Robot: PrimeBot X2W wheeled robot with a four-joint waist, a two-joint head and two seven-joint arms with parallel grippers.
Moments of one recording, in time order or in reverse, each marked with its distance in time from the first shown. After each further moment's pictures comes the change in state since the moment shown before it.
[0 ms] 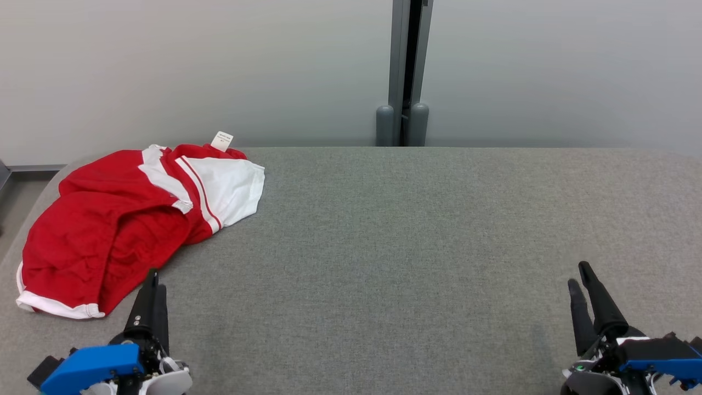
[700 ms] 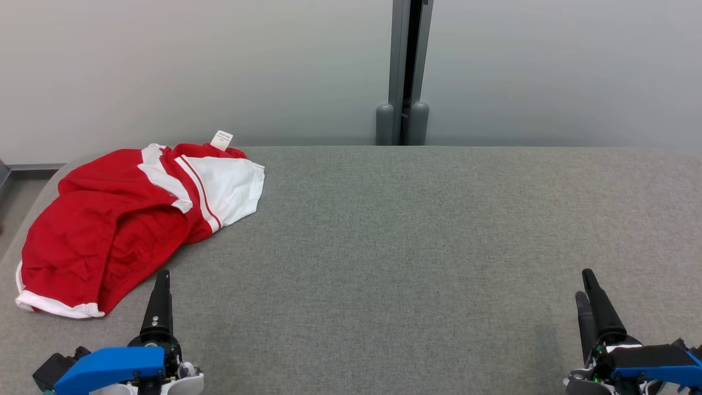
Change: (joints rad) left arm 0.048 -0.007 -0.059 -0.022 0.143 0.024 -0.088; right arm 0.034 0.005 0.014 0.024 -0.143 -0.001 -0.088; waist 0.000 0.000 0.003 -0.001
